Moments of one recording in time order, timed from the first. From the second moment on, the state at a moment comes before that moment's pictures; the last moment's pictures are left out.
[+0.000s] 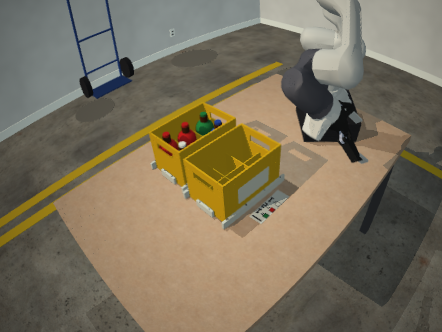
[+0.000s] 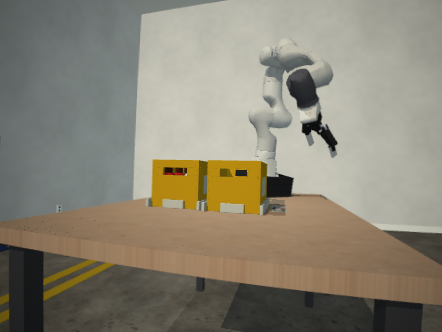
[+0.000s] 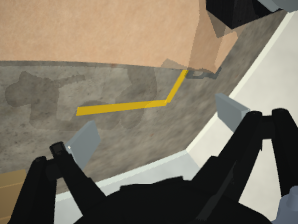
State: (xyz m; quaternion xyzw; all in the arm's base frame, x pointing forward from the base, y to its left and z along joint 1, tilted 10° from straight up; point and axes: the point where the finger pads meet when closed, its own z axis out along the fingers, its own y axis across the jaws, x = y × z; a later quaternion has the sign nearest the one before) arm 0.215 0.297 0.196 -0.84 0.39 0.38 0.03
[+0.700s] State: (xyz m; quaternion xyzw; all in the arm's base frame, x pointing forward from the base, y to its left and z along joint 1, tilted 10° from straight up) arm 0.214 0.297 0.203 -0.84 0.39 0.38 0.03
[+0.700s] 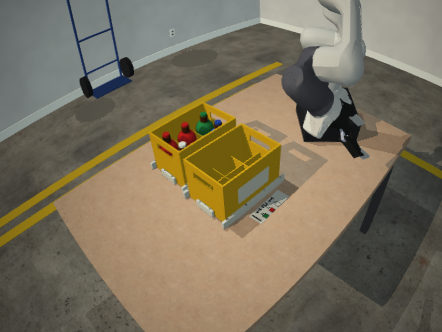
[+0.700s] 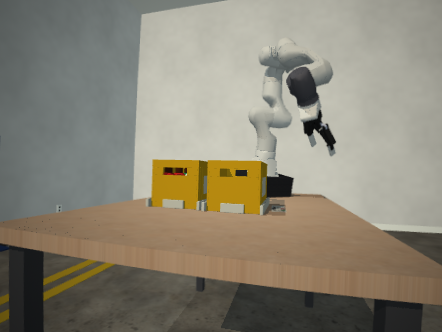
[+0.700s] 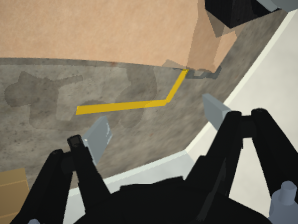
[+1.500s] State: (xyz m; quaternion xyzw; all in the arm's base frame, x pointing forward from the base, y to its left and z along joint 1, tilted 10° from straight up) arm 0.208 0.286 0.308 -0.85 0.38 0.37 0.04
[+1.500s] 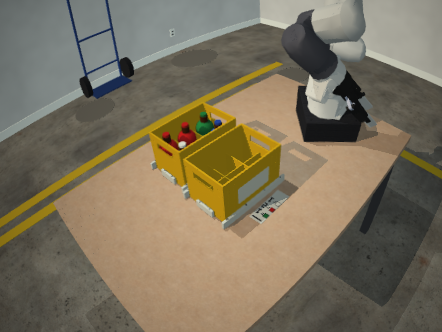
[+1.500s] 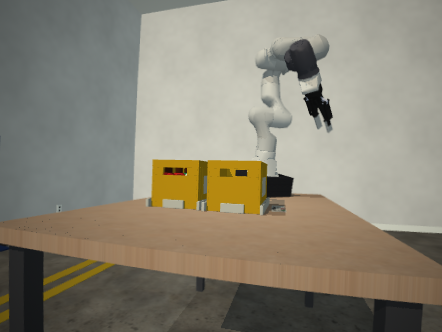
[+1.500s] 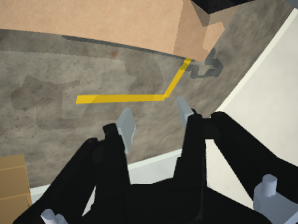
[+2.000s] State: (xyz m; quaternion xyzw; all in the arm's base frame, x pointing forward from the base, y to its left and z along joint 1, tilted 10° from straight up) arm 0.229 0.289 0.307 -0.89 0.37 0.28 0.04
